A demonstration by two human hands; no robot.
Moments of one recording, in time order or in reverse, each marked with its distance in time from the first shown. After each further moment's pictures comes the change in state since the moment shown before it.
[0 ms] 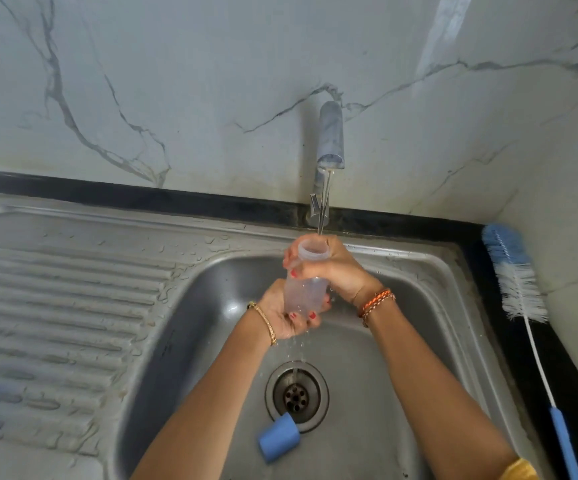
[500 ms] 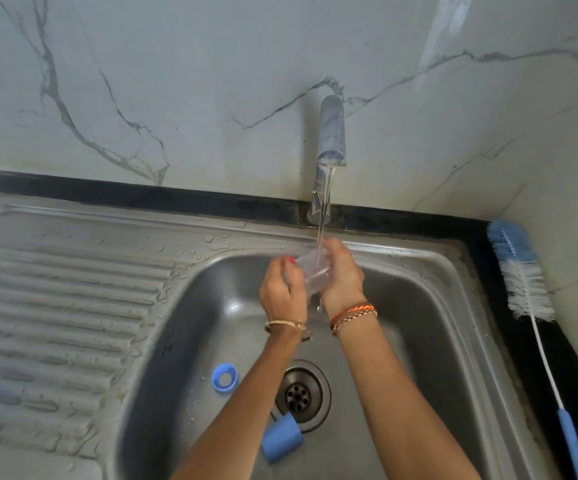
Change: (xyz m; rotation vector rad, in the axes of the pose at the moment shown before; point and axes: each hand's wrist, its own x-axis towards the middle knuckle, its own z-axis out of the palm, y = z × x) left_hand 0.022 -0.027 0.015 0.450 0.899 1.267; right_hand 0.012 0.029 0.023 0.770 0.937 0.412
